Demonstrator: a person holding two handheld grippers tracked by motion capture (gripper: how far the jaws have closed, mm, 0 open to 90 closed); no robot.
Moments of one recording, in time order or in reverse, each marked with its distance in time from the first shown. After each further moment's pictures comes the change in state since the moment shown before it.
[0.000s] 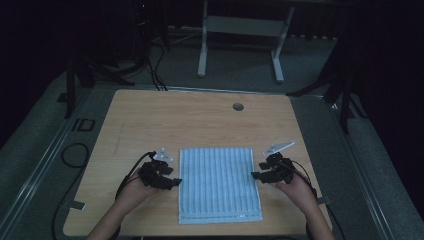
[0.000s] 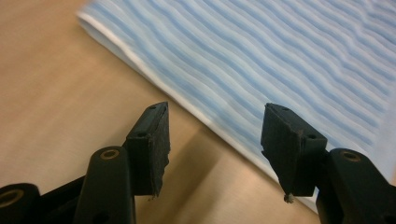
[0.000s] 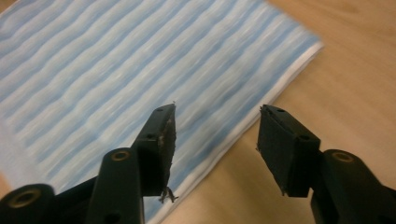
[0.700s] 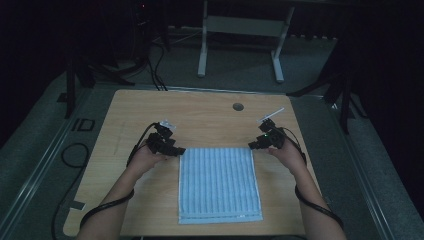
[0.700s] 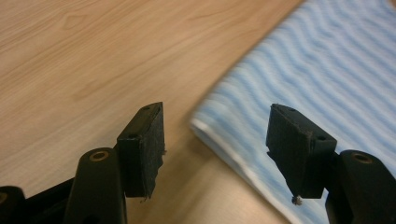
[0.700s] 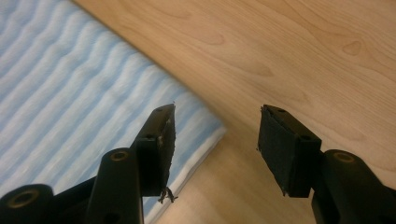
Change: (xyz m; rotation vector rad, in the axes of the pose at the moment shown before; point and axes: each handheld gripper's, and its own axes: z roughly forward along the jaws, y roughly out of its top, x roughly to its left) left arm 0.072 0.061 0.031 -0.014 0.045 -0.080; right arm -0.073 0.075 0.033 0.086 -0.034 0.097
